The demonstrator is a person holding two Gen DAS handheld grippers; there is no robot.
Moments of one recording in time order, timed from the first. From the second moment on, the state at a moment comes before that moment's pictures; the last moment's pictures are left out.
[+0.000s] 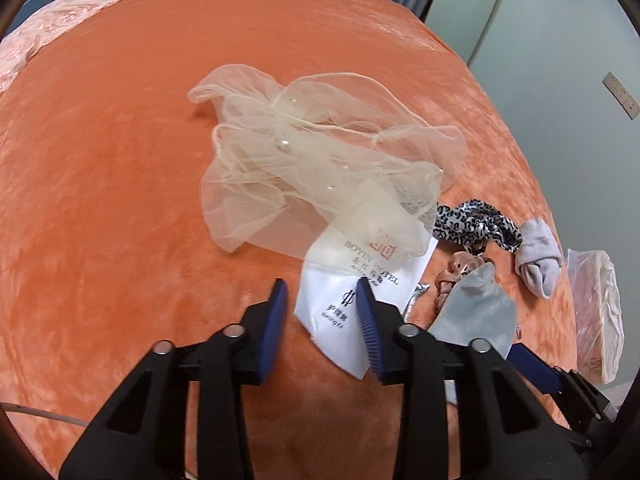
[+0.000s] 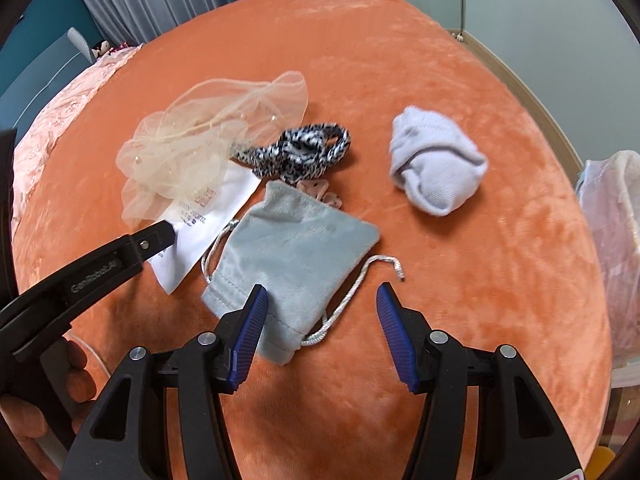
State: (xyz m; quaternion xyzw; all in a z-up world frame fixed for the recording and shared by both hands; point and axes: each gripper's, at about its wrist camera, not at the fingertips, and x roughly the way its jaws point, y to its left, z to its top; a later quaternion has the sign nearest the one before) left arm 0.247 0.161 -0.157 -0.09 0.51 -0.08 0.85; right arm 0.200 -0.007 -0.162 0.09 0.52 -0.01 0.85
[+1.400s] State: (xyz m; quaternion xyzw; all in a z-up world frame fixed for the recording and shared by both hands) left arm 0.143 0.017 -0.004 -0.05 0.42 -0.23 0.88; right arm 0.082 -0.197 -0.010 0.17 0.36 -0.18 0.90
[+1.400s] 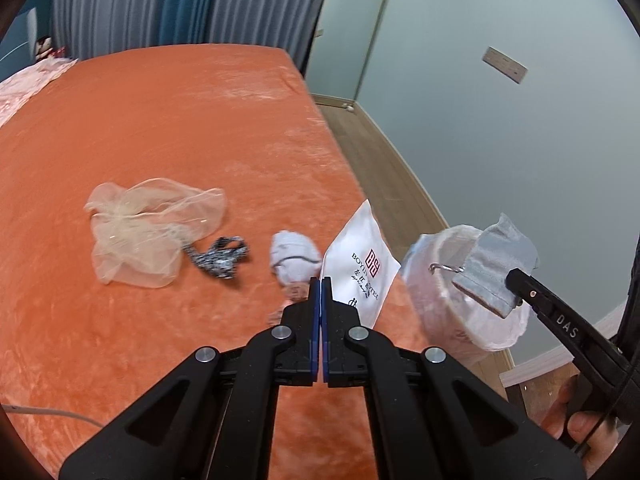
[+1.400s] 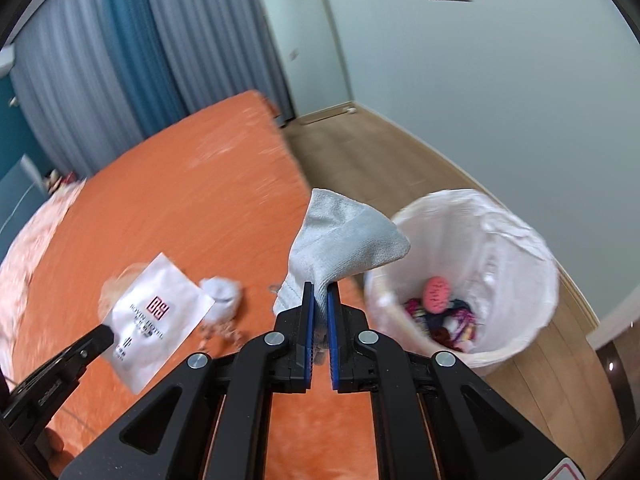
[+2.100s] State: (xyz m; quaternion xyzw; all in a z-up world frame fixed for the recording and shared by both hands) left arm 0.136 -0.150 -0.016 0.02 0.43 -0.35 0.83; right arm 0.037 -0.302 -0.036 0.25 0.35 -0.26 0.87
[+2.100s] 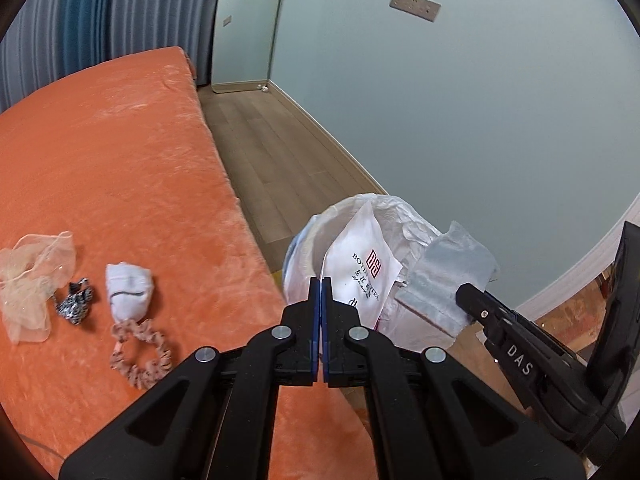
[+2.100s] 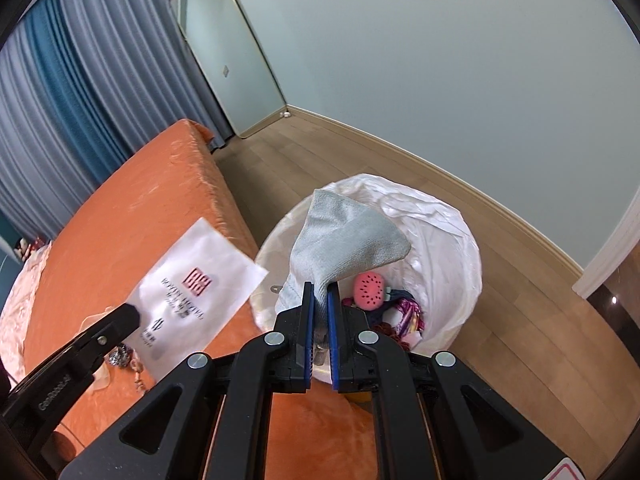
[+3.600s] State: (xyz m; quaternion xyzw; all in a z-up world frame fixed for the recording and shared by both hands) left arm 0.153 -0.101 -0.031 0.02 0.42 -0.27 0.87; right arm 0.065 -0.249 -0.035 0.22 0.37 -0.22 0.88
